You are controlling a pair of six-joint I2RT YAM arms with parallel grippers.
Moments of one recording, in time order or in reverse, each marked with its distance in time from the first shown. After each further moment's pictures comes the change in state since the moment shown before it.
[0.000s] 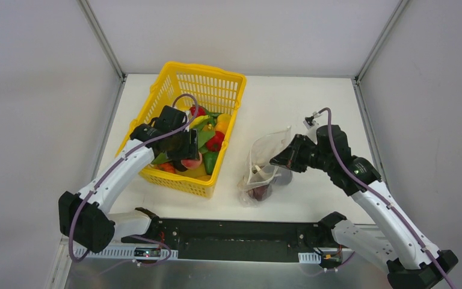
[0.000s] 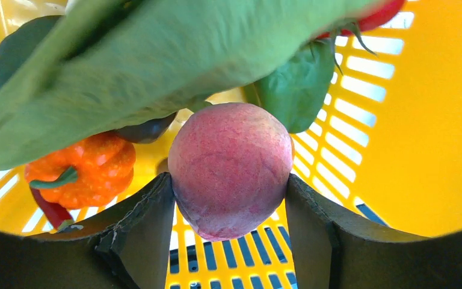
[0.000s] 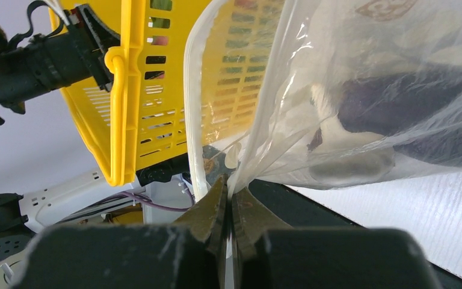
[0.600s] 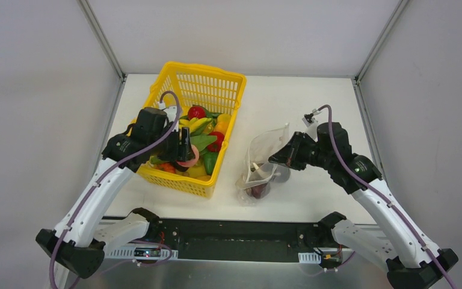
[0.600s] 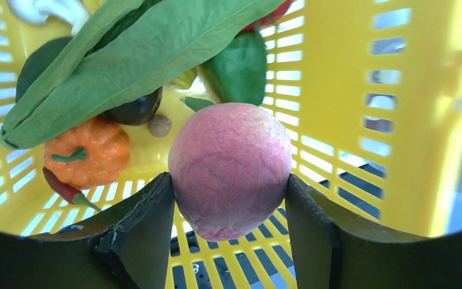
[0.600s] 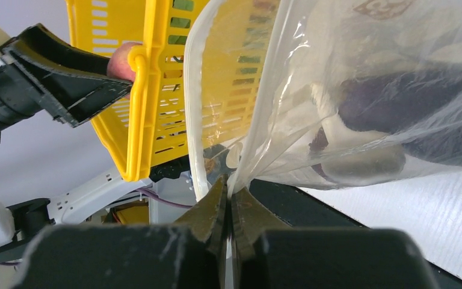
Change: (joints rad) left arm 0.000 -0.229 0.074 -0.114 0.061 0.072; right arm 0.000 0.018 0.030 0.008 -0.023 0.000
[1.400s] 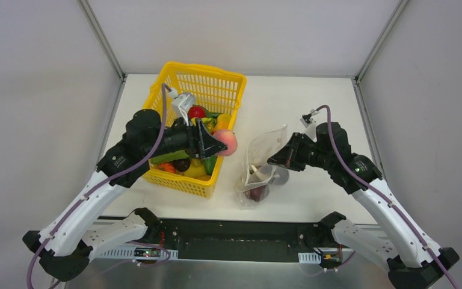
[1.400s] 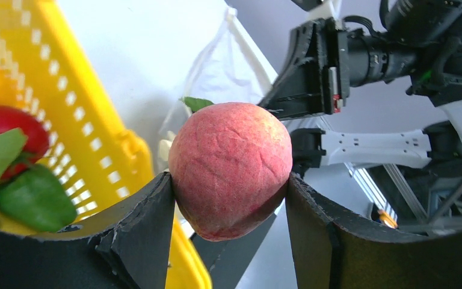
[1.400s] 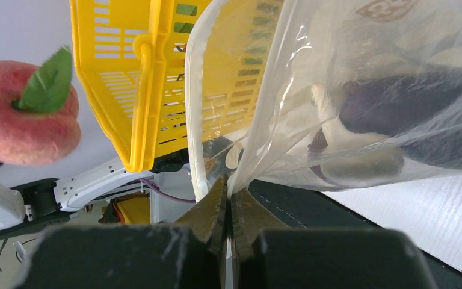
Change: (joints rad) left arm -0.211 -0.142 0.008 0.488 0.263 -0.227; right arm 0.019 0.004 0.019 -0.016 -0.016 0.000
